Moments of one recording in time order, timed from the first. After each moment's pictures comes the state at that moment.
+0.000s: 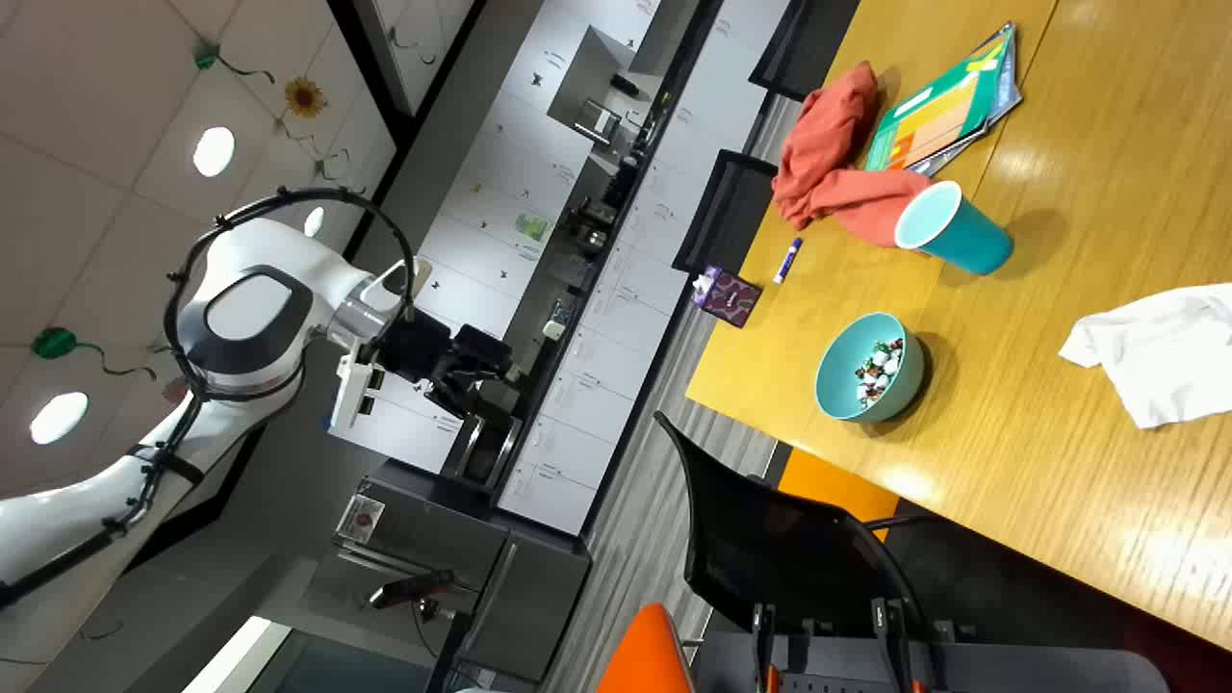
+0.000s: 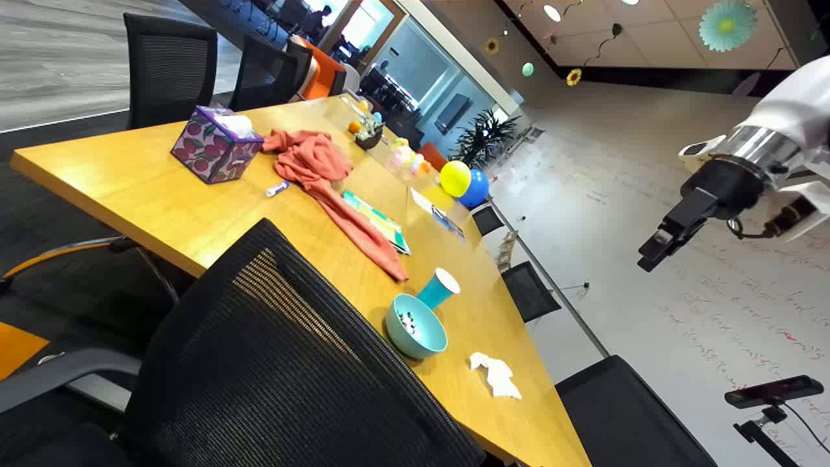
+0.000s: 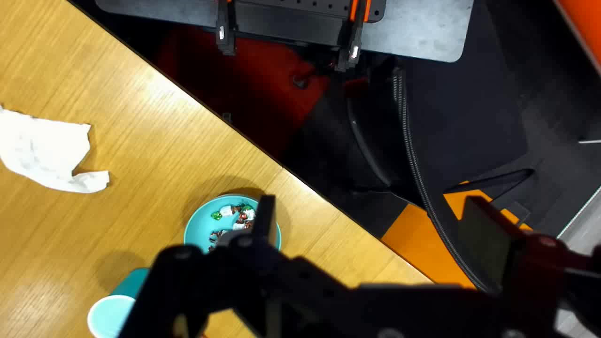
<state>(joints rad) 0.05 -0.65 -0.05 -2.30 0.05 1.56 -0.11</state>
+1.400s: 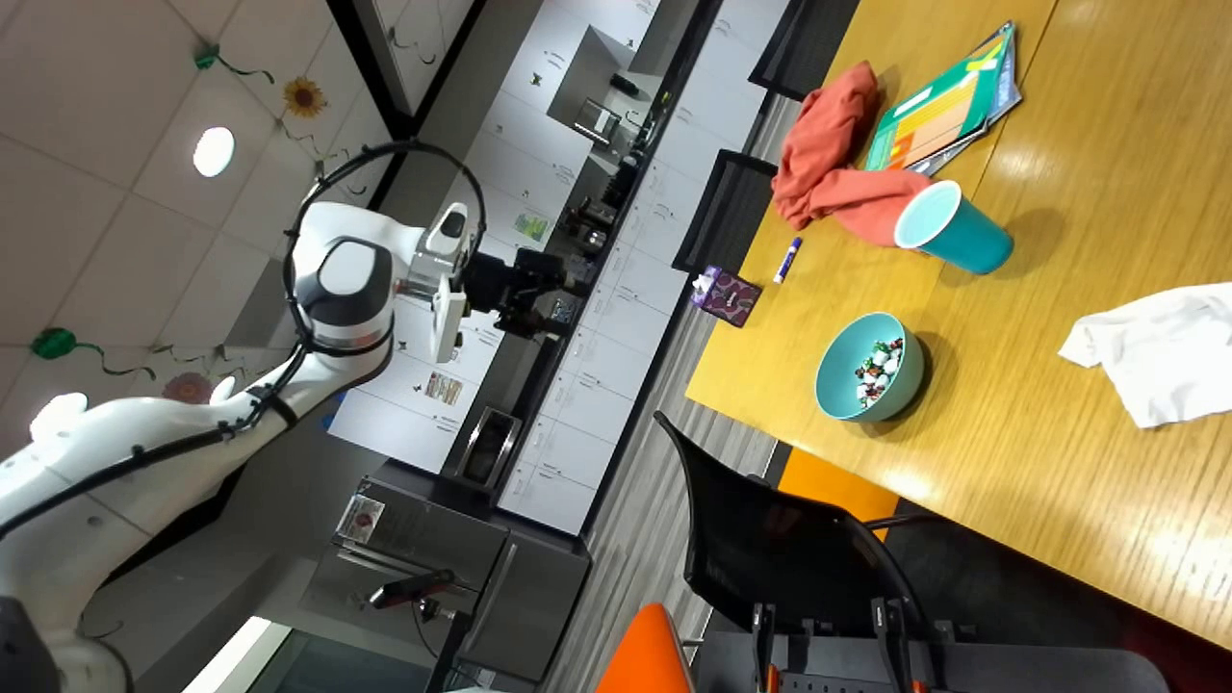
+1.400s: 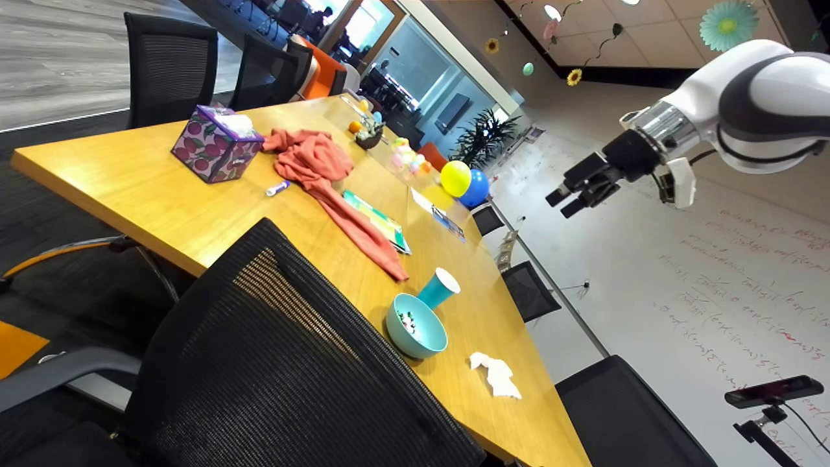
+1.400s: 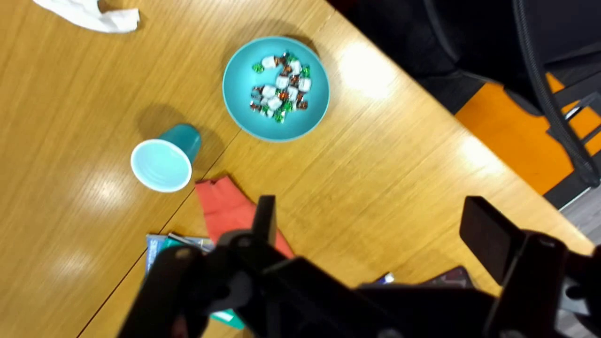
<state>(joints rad) 0.04 -0.37 -0.01 -2.21 -0.05 2.02 -0.06</state>
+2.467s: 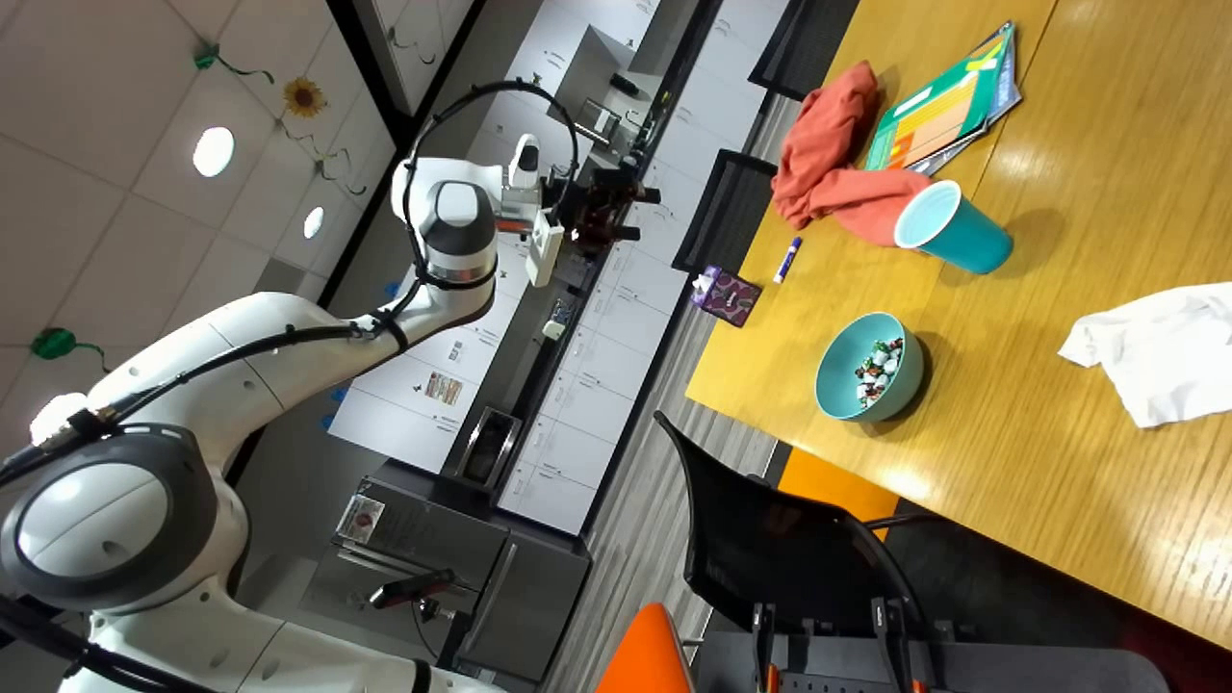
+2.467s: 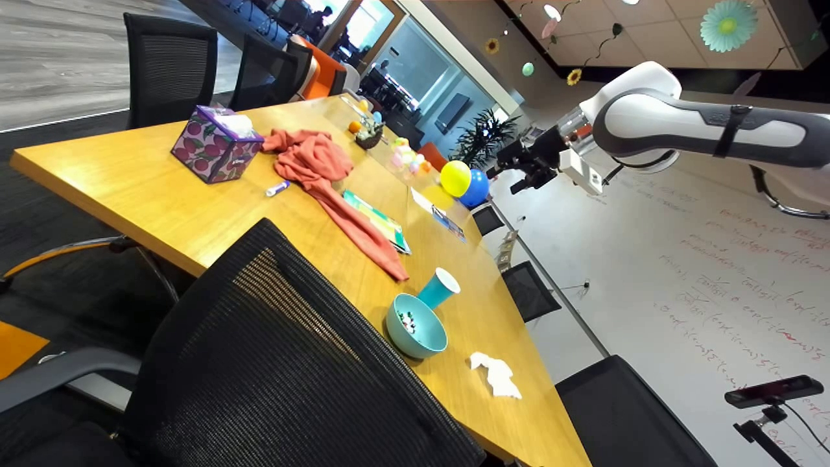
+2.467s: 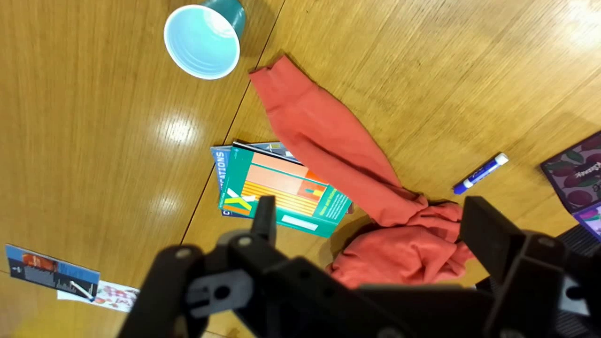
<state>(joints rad) -0.03 0.03 -0.02 -1.97 -0.19 2.38 0.16</state>
